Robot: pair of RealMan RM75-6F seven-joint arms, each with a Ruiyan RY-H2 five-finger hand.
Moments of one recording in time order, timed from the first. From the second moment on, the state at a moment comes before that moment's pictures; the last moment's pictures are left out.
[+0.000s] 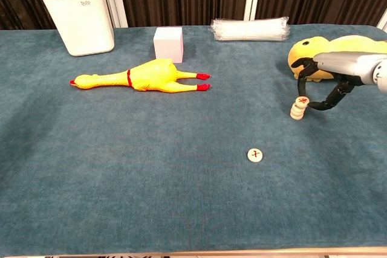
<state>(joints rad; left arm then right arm) -0.09 -1.13 -0.07 -1.62 1.46 1.50 0.07 0.74 -1.45 0.13 -1.32 -1.05 0.78 -0.17</state>
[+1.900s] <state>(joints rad) -0.10 -1.13 -0.07 -1.62 1.46 1.50 0.08 0.75 -1.46 0.15 -1.30 -1.04 0.77 -0.18</state>
